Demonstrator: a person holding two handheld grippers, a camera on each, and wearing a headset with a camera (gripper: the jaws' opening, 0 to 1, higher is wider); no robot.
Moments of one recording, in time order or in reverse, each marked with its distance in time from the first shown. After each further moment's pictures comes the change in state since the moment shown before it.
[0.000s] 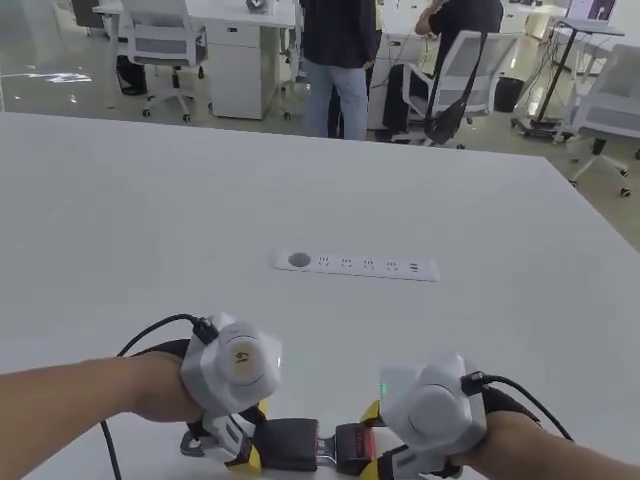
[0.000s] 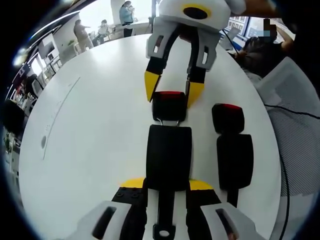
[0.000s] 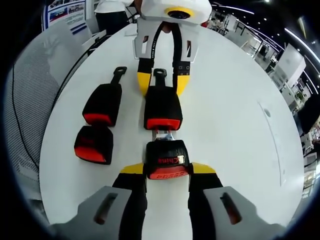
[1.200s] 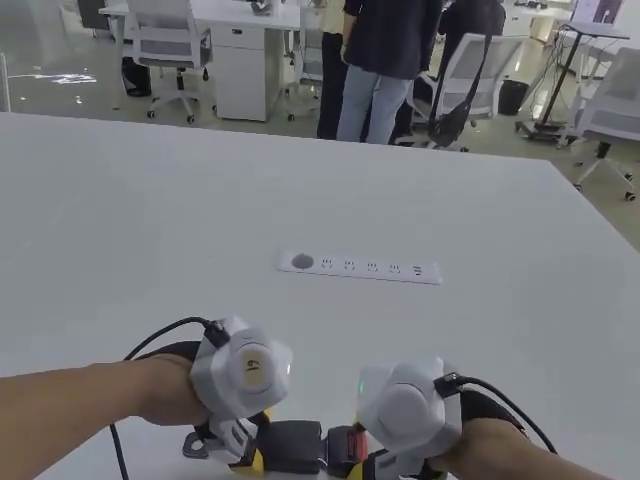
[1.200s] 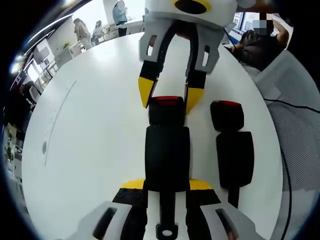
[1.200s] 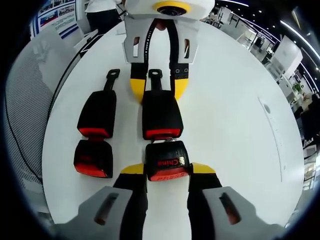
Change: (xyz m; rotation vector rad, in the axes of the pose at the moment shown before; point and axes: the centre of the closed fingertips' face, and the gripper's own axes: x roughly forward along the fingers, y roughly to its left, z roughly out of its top) left arm -0.001 -0.003 0.003 0.043 0.031 0.005; right arm 0.004 0.003 0.010 0.049 0.050 -0.016
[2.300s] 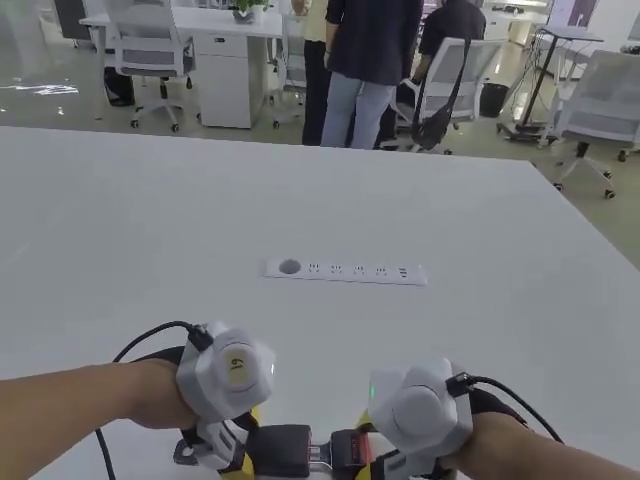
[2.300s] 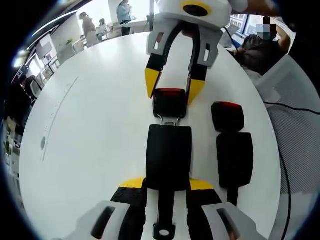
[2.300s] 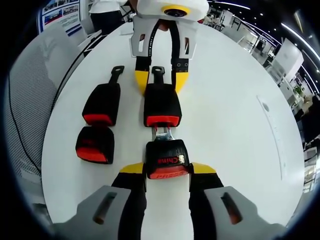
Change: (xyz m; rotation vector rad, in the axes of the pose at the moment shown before) left arm 0.001 0.006 -0.006 -0.028 -0.010 -0.012; right arm -0.006 -0.001 -0.016 -0.022 -0.022 0.011
